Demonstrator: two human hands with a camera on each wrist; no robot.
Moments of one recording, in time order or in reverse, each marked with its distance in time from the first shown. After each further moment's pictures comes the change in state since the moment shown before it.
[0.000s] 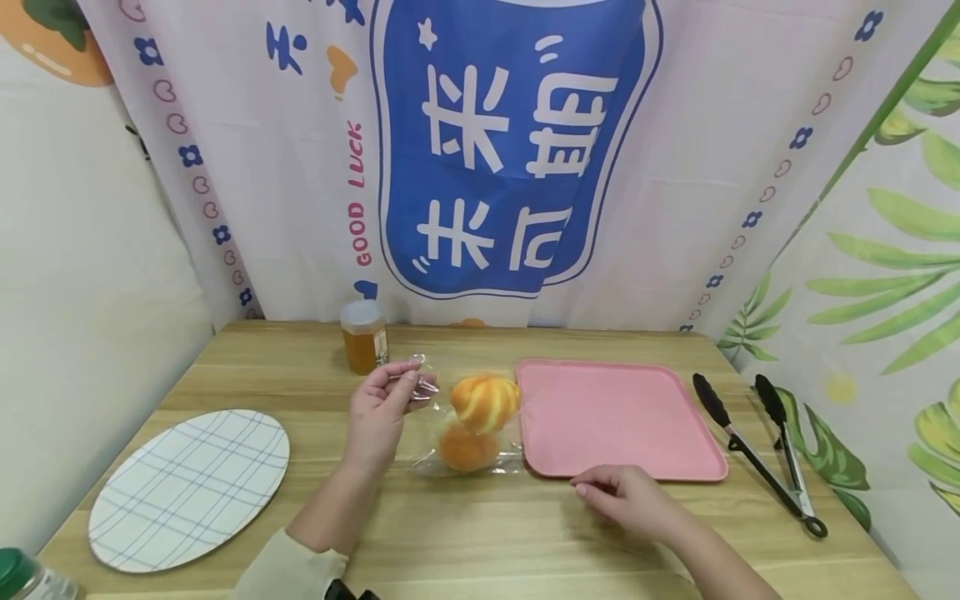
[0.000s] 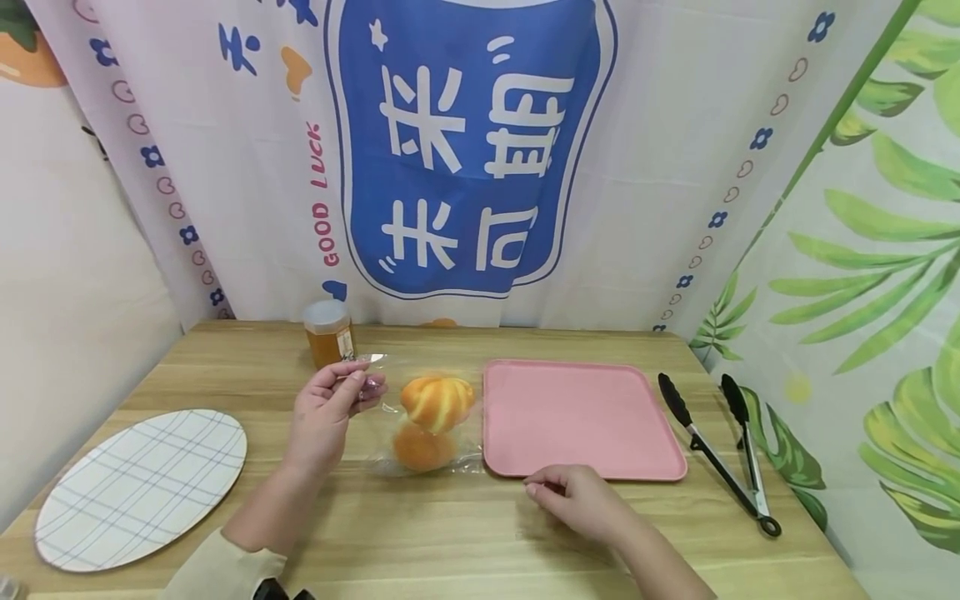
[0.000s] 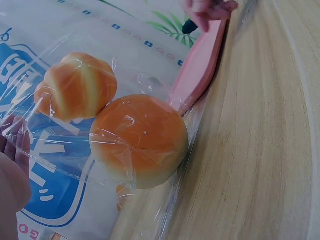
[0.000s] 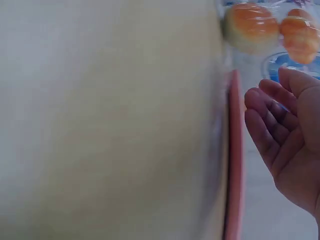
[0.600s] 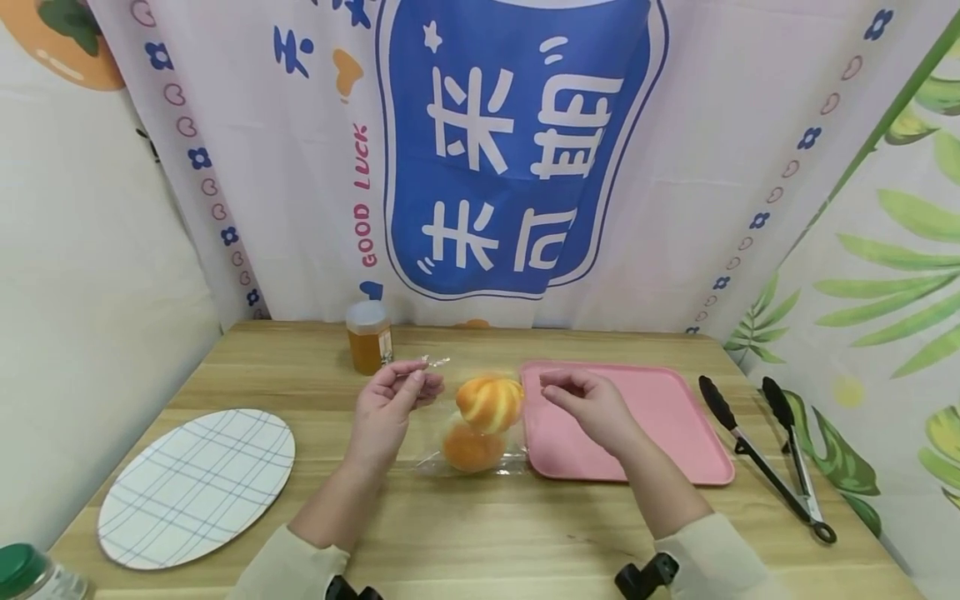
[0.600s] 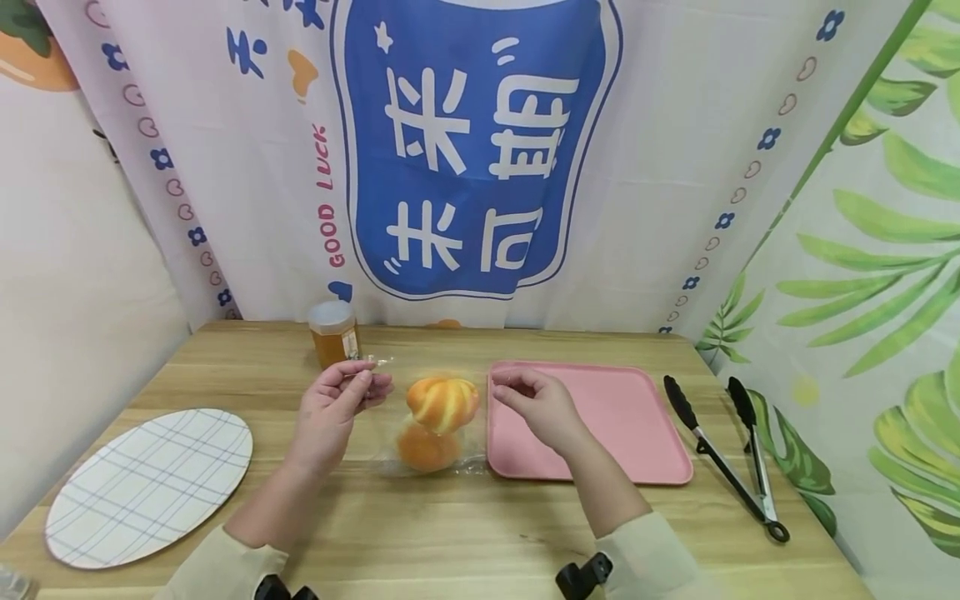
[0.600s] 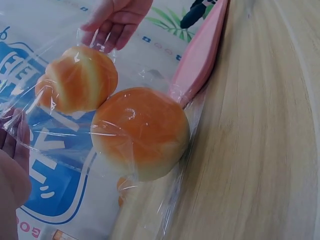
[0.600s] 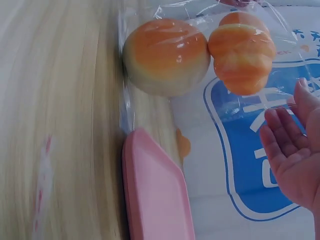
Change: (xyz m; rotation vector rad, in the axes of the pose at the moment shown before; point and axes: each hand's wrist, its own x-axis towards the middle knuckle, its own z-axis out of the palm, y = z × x) left_hand 0.002 0.000 -0.003 0.034 -0.066 0.036; right_hand 0.078 -0.065 -0.021 0.284 0.305 -0.071
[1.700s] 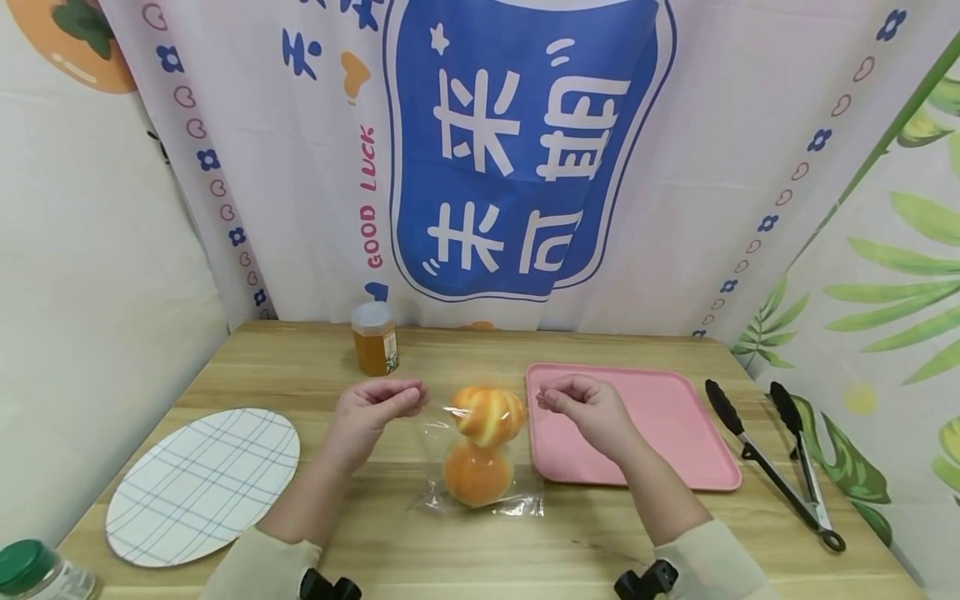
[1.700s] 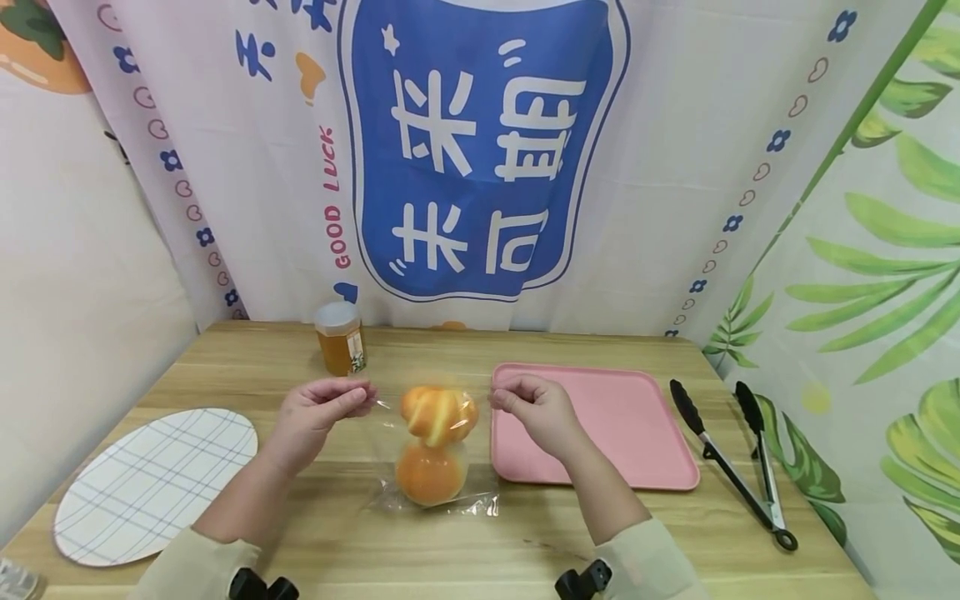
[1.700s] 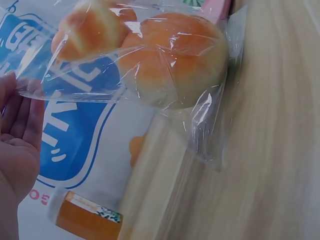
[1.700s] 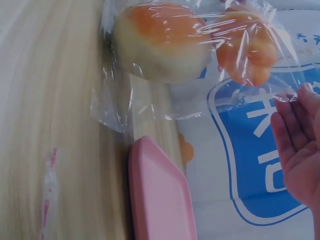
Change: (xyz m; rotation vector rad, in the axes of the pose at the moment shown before) left_hand 0.005 0.002 -0.044 0.063 -0.237 -0.038; right_hand -0.002 0.000 0.011 0.114 0.029 -0.090
